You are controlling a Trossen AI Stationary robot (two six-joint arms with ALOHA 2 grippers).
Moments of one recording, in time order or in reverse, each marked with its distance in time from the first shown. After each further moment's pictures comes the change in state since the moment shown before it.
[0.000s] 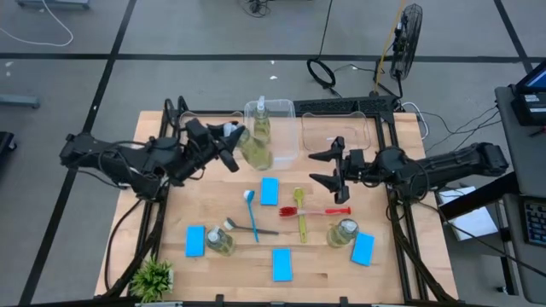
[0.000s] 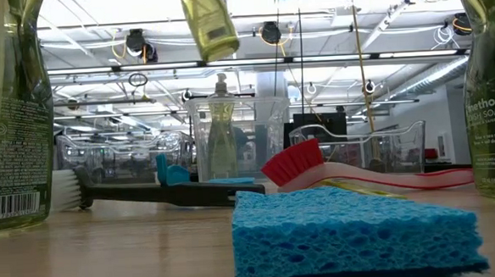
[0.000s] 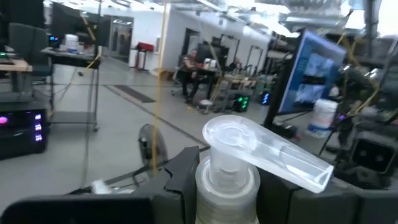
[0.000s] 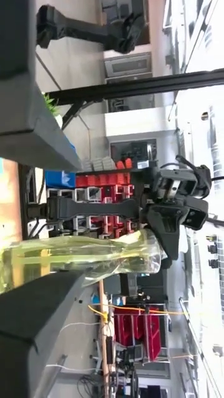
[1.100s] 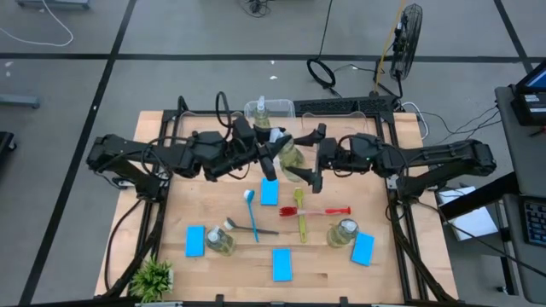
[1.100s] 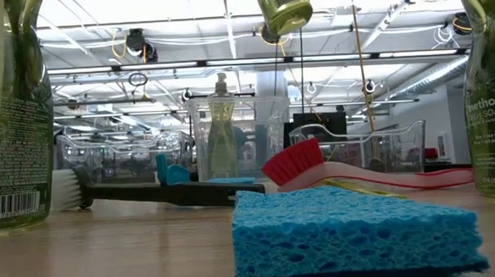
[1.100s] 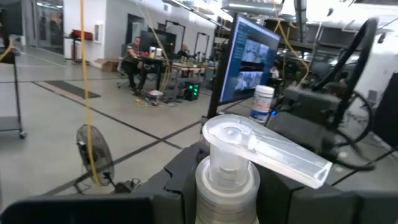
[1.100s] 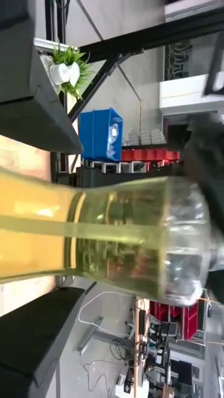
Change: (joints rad) left arm 0.069 0.341 0.369 -0.085 0.302 -0.034; right arm -0.060 0.207 0.393 -0.419 0.025 -0.065
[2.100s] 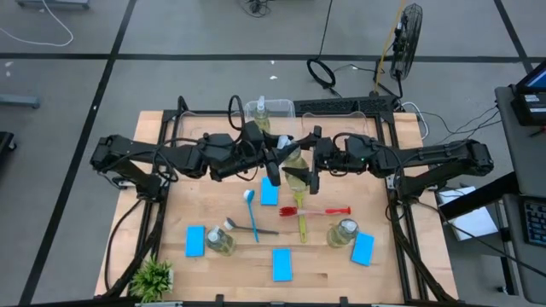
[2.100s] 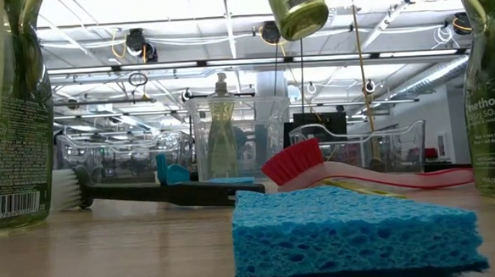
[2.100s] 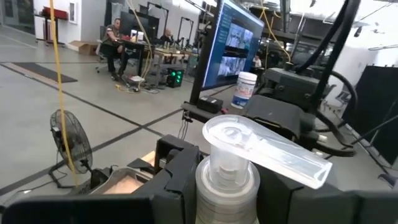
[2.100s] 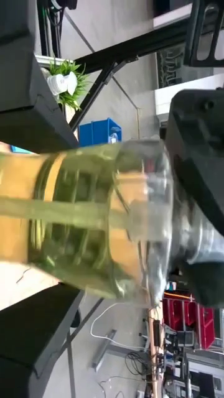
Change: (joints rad) left arm 0.016 0.038 0.000 -0.020 0.099 -0.073; right arm -0.008 0.025 0.000 0.007 -0.026 0.084
